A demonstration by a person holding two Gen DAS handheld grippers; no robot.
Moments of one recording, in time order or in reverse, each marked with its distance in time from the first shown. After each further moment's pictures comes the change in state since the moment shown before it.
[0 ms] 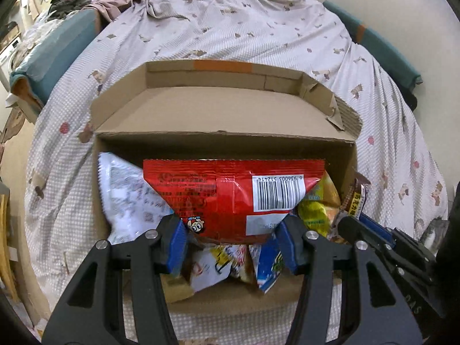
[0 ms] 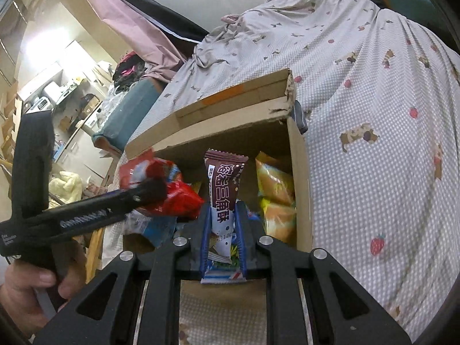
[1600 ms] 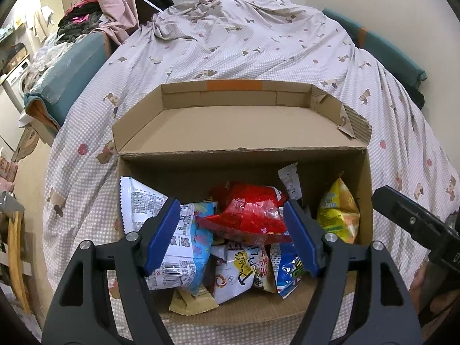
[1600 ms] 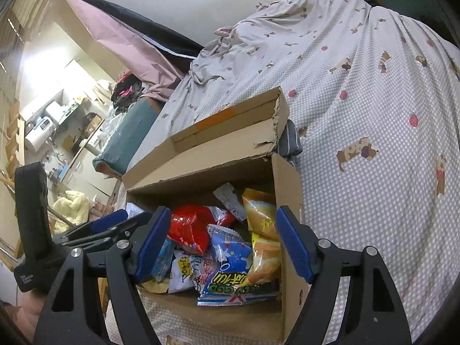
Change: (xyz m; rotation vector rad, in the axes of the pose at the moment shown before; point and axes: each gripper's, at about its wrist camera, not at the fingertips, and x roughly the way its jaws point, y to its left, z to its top) left arm -0.017 0.006 -0.004 0.056 -0.101 0.084; right arm -0.002 -0.022 0.022 0.064 -0.062 0.037
